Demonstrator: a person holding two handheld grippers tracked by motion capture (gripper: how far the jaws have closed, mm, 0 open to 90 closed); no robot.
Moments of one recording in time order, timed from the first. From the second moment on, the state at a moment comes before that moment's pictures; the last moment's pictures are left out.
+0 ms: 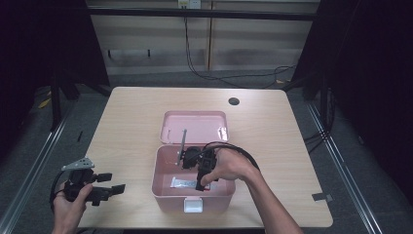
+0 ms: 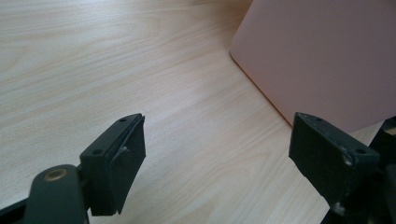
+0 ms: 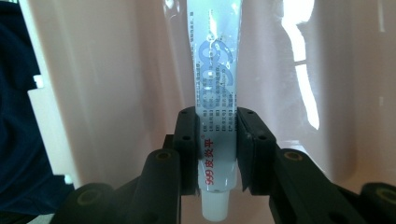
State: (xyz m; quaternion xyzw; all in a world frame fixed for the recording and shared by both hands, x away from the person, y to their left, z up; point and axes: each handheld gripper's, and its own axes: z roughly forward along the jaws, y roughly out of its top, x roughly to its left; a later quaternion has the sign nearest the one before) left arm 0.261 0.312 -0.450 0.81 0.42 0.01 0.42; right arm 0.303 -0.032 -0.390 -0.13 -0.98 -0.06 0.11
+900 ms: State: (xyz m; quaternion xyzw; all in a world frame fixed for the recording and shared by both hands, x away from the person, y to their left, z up) left arm 0.262 0.312 -0.450 0.81 0.42 0.01 0.42; right arm 0.301 -0.017 -0.430 -0.11 -0.98 -0.04 0.15
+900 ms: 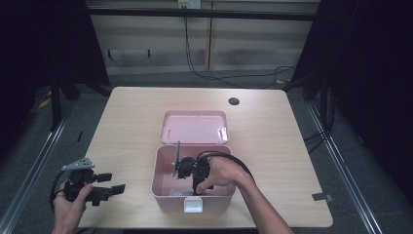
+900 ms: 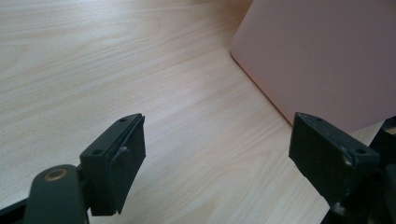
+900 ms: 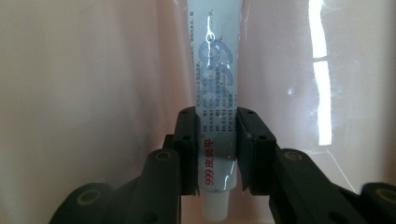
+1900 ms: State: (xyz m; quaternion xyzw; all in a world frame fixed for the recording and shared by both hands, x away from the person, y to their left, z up) left arm 0.262 0.313 -0.450 0.80 0.43 0.01 0.42; right arm 0.300 -0.004 -0.452 -0.09 -0.98 -0.01 0.17
